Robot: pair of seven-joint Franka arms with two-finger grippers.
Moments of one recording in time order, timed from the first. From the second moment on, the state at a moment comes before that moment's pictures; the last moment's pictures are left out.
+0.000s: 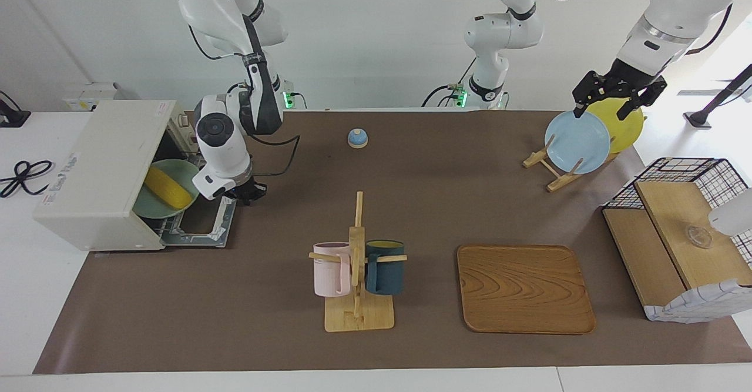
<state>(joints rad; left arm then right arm) -0.04 -0.05 0.01 -1.58 -0.03 1.52 0.11 0.13 0.16 -0.04 -2.21 -0.12 2.24 0.19</state>
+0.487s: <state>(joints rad) -0.04 -0.02 0.01 -1.59 -0.03 1.54 0.11 0.13 0.15 -0.04 -2.18 -0.21 2.17 0.19</state>
